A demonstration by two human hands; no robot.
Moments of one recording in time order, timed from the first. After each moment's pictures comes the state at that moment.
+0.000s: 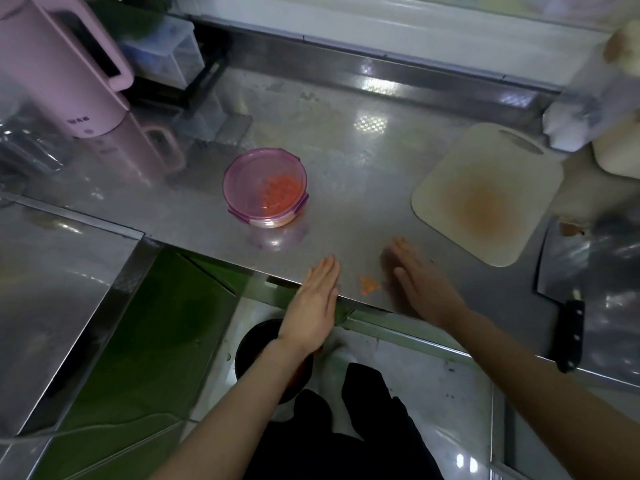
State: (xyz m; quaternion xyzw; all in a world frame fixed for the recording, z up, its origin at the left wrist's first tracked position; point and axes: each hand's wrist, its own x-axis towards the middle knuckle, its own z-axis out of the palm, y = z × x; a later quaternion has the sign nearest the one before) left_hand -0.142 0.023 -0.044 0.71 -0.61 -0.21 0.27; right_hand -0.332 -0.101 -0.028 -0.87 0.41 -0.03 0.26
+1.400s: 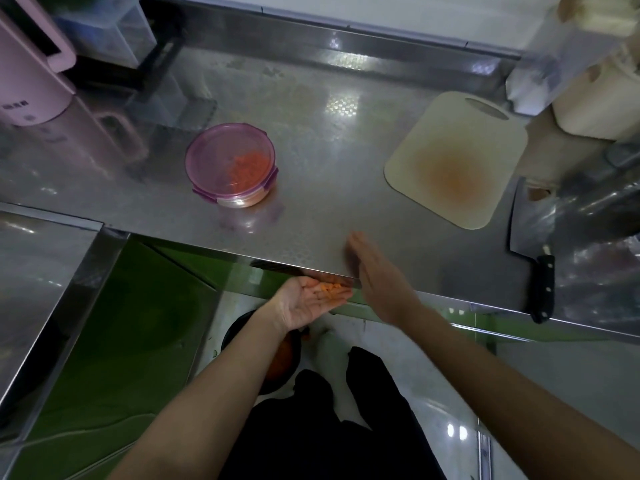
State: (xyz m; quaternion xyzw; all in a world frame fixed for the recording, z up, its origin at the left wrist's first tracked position) left_hand -0.152 0.008 -0.069 0.47 0.17 -0.76 0.41; right_hand -0.307 -0.039 -0.020 -0.85 0.42 -0.08 0.30
